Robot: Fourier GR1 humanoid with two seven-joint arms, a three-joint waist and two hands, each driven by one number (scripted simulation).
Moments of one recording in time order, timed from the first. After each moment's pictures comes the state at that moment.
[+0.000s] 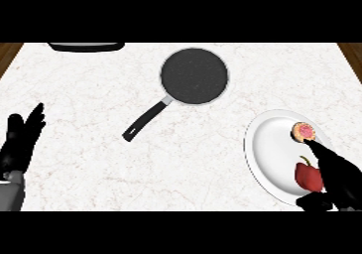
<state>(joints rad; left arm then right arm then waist) -0.13 0.39 0.12 -1.27 -0.05 0.08 0.21 0.12 -0.36 0.13 -1.80 0.87 0.28 0.62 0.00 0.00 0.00</state>
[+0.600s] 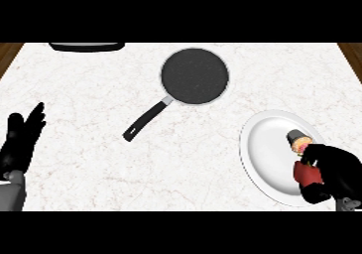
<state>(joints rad) -0.12 0.36 0.14 -1.31 -0.08 0.07 0.24 0.06 -0.37 0.12 -1.70 1.02 0.21 0.51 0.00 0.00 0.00</state>
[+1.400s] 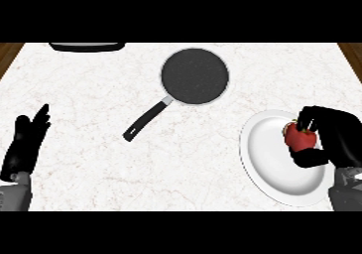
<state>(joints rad) -0.12 0.33 0.15 -1.31 -0.12 0.07 0.23 -0.15 -0.33 0.05 -1.73 1.00 0.18 0.38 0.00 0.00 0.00</state>
